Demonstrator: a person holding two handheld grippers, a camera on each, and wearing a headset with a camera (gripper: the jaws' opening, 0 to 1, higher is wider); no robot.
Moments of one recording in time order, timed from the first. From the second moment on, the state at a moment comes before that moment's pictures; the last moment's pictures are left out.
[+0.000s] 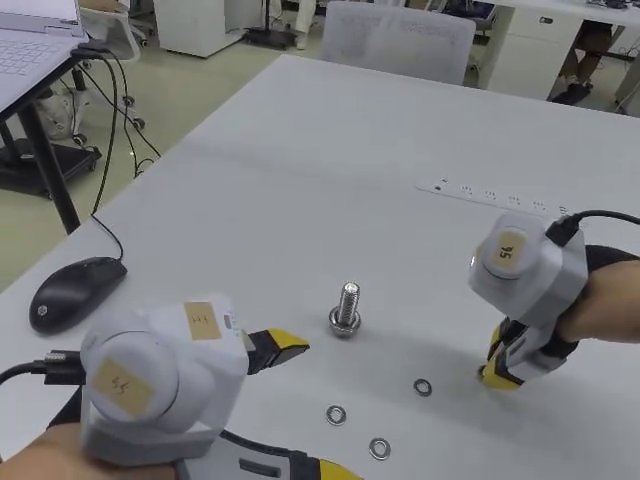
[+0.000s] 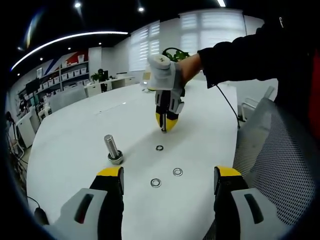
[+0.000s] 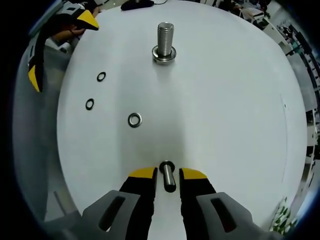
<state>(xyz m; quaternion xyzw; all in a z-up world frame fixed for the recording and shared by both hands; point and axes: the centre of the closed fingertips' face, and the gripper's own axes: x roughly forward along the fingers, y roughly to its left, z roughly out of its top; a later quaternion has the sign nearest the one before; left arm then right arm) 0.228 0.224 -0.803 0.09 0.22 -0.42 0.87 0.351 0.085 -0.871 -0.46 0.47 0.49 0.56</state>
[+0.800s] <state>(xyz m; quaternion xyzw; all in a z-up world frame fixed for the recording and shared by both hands) 0.227 0.222 -0.799 0.10 0.21 -0.43 0.87 0.335 0.069 -0.843 -0.45 0.47 0.48 0.59</state>
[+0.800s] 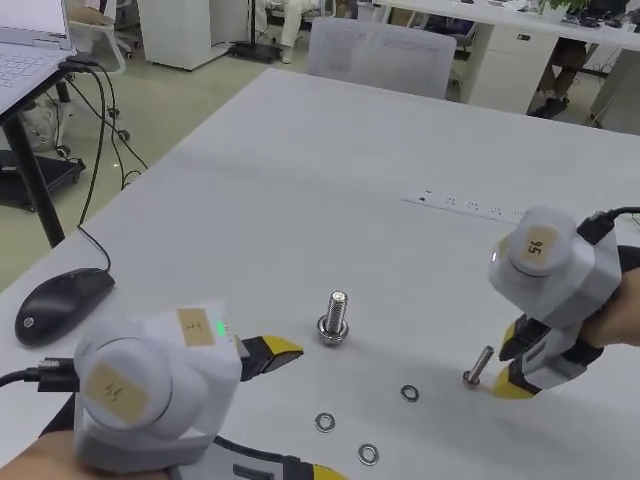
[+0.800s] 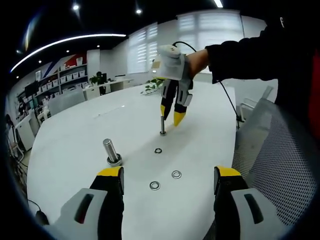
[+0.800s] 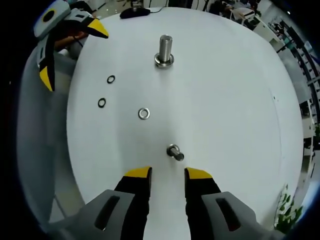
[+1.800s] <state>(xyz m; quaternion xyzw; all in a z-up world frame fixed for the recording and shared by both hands) 0.226 0.219 -0.788 0.10 0.19 -0.43 0.88 0.291 0.136 -0.848 -0.46 0.44 0.53 0.56</state>
